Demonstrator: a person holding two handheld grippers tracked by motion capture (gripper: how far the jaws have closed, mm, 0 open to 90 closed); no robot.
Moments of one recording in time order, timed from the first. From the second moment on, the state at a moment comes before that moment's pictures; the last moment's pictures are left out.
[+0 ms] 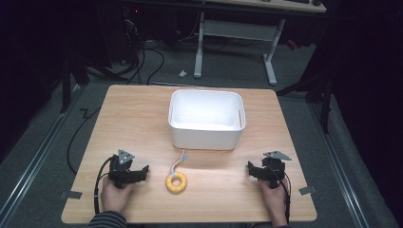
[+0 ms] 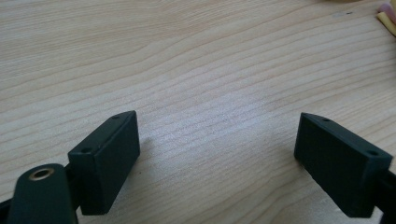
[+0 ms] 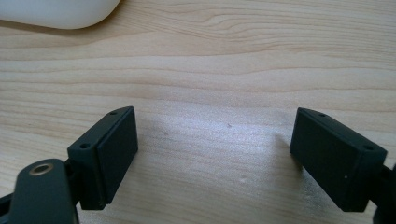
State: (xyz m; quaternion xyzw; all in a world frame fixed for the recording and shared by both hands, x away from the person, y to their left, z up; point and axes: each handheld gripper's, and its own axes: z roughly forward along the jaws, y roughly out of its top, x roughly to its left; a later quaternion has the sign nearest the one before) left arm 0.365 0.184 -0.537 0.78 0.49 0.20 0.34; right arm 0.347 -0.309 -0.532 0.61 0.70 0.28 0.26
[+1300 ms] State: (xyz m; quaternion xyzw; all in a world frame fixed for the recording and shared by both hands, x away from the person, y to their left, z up) left arm 0.359 0.184 -0.517 0.78 0.50 0.15 0.35; right arm 0.346 -0.308 -0.532 0.60 0.70 0.28 0.26
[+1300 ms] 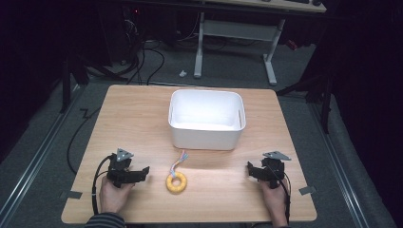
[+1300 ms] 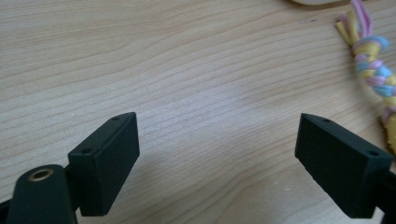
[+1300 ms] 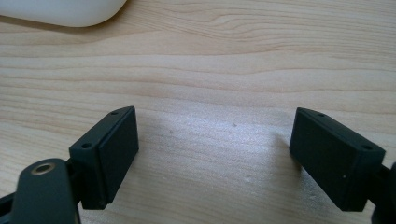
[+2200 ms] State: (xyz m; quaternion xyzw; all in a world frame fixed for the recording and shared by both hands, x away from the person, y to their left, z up) left arm 0.333 0.156 -0.480 0.81 0.46 0.12 0.33; right arm 0.346 -0.308 -0.532 0.60 0.70 0.28 0.26
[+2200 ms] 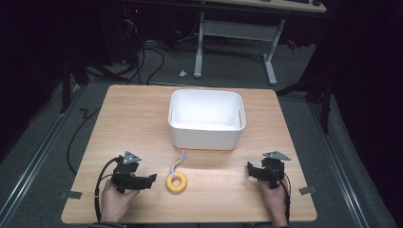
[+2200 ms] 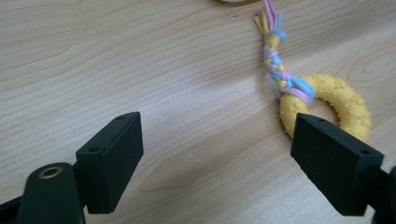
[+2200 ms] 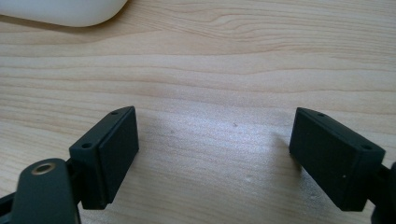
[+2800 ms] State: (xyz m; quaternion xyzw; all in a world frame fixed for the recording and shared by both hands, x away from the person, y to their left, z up) left arm 0.333 0.107 -0.482 0.85 0.42 0.12 0.30; right arm 0.346 -0.308 -0.532 0.60 0.70 0.28 0.26
